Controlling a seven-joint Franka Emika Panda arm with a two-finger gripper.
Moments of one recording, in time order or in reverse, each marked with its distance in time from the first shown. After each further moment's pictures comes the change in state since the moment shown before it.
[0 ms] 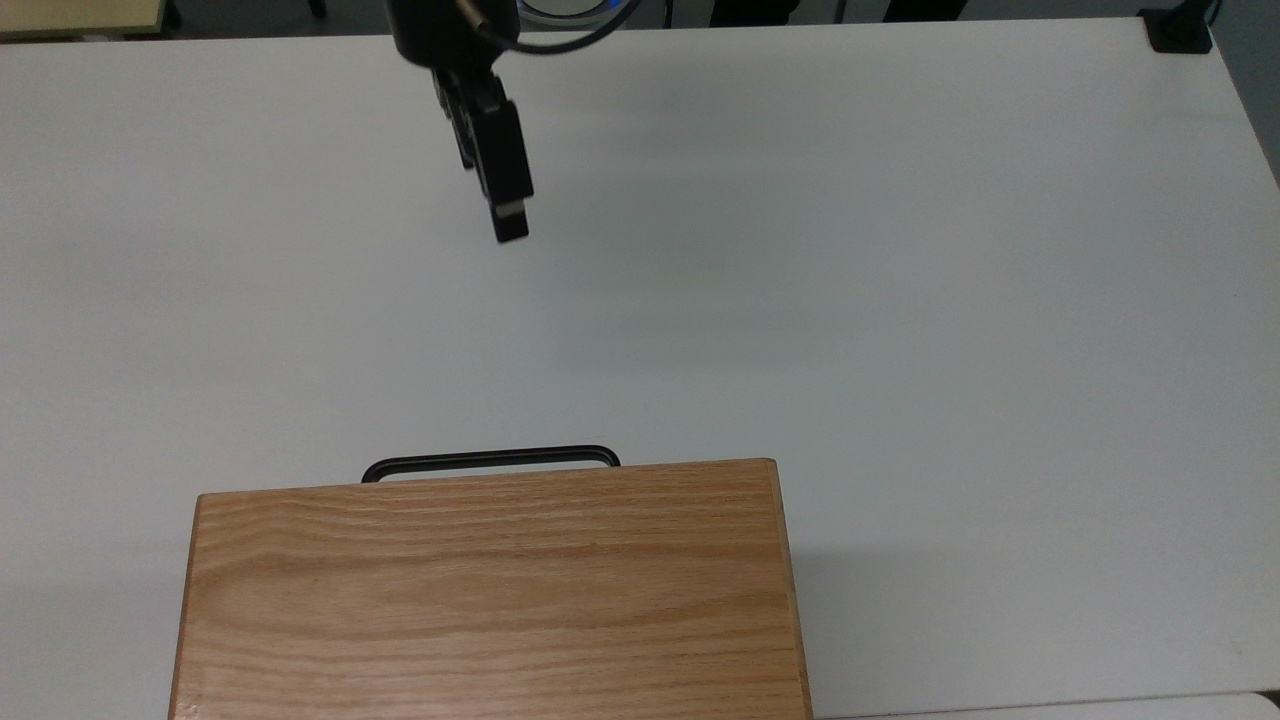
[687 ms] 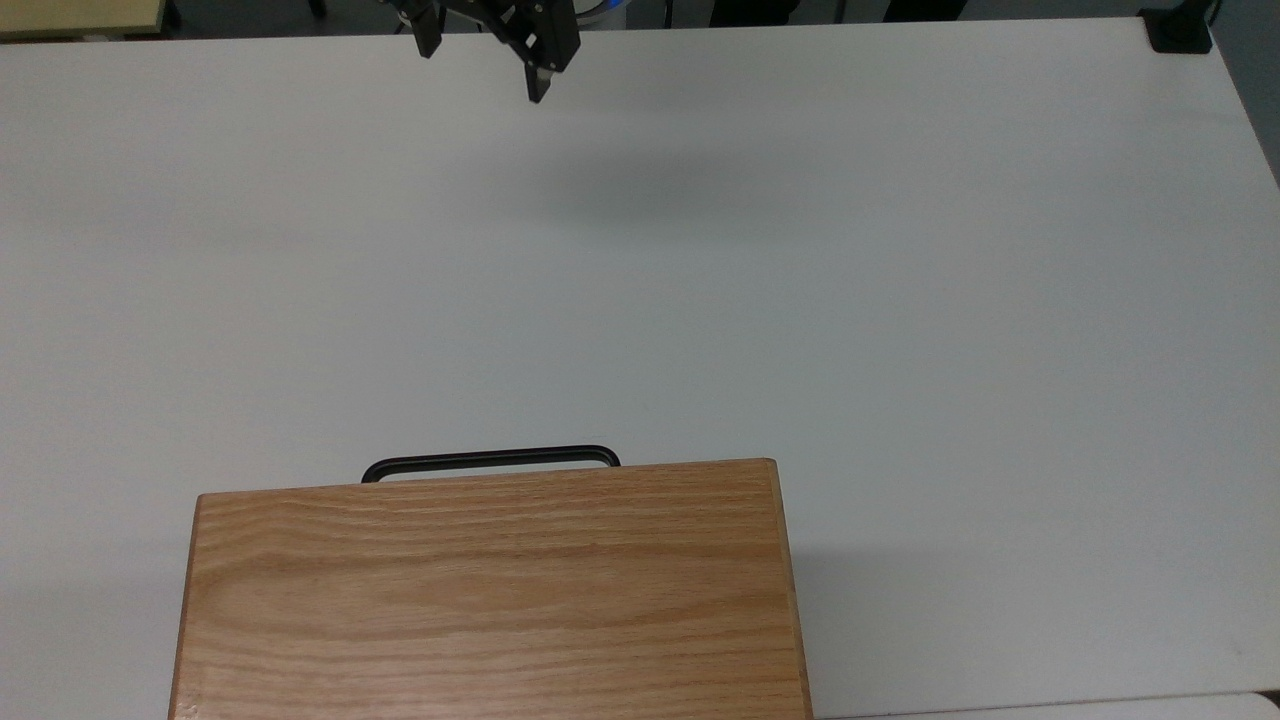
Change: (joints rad) arm 0.003 -0.095 0.001 -0.005 -0.101 -0.424 -0.690
